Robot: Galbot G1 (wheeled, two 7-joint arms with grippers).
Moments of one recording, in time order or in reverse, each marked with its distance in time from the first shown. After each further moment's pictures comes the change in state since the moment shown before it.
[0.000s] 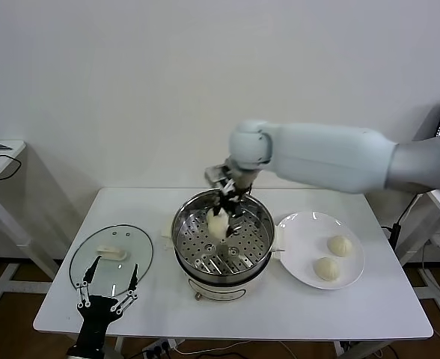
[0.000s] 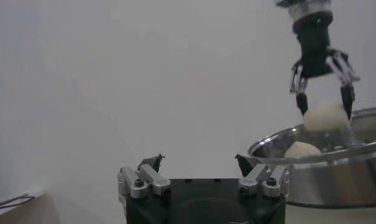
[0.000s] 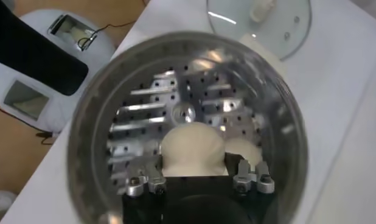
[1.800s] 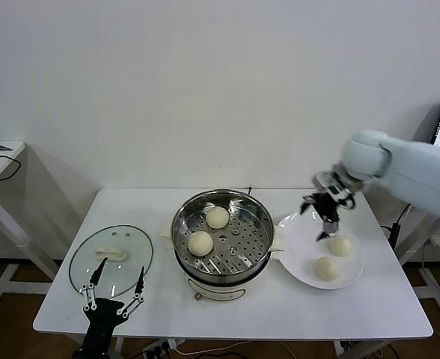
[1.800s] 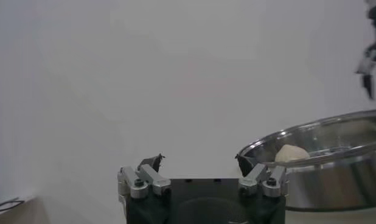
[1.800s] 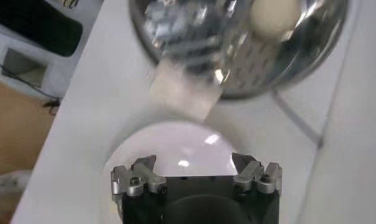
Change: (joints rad) left arm 0.023 -0.007 0.038 -0.015 0.023 -0.005 -0.011; right arm -0.096 -0.664 0.069 0.109 -0.272 0.183 -0.083
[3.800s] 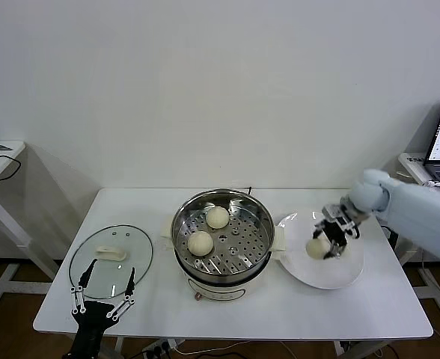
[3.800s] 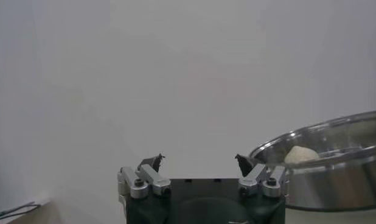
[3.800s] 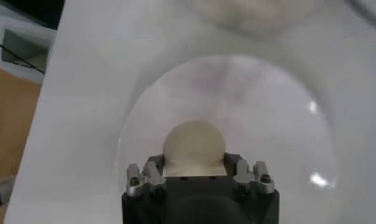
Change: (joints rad) left arm 0.029 0.013 -0.048 -0.021 -0.029 -0.037 0.009; right arm -0.162 0.065 0.232 -0.084 -0.135 0.132 -0.020
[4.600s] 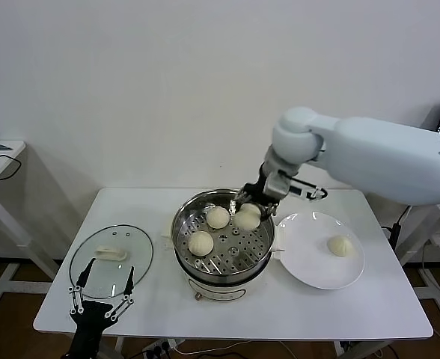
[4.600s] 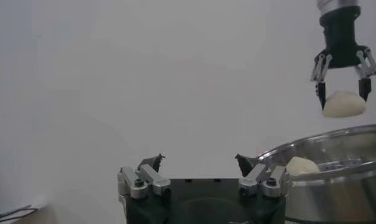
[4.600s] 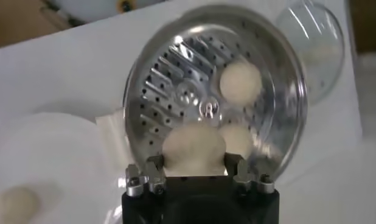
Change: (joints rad) left arm 0.008 0.003 0.002 -0.010 -0.022 -0.009 -0.005; right arm 0.267 0.284 -0.133 0.237 -0.148 0.470 0.021
